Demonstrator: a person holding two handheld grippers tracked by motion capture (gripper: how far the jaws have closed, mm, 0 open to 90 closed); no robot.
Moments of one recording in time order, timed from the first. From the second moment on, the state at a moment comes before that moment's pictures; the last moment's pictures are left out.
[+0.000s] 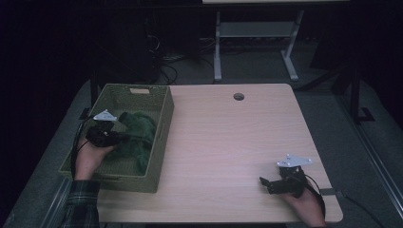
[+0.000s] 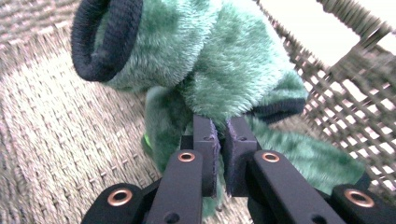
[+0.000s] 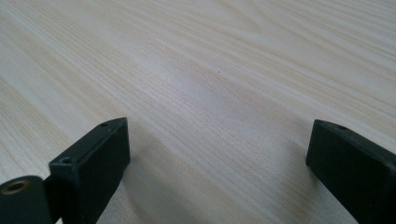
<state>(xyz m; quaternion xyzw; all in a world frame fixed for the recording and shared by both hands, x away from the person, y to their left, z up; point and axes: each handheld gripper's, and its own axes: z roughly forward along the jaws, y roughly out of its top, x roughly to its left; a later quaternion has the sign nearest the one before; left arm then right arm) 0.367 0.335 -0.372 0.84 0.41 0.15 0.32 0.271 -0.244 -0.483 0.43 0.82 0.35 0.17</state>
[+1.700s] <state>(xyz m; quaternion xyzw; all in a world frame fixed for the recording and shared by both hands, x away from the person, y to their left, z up) 0.352 0.318 -0.211 0.79 0.34 0.17 0.47 0.271 -0.244 -0.483 0.43 0.82 0.35 0.16</state>
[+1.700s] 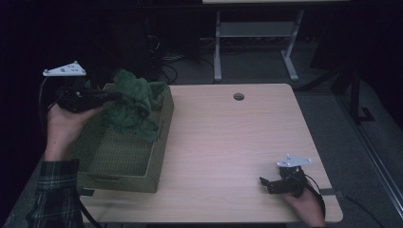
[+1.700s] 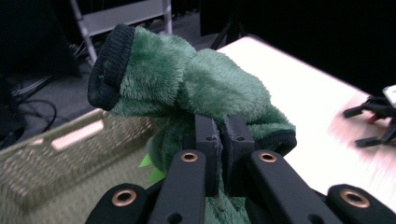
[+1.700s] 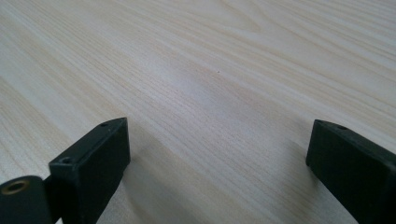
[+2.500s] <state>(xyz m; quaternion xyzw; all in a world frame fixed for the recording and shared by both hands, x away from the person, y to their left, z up) 0.364 0.239 -0.206 0.80 0.30 0.14 0.50 0.271 -0.244 -0.483 0.43 0.82 0.35 0.17</state>
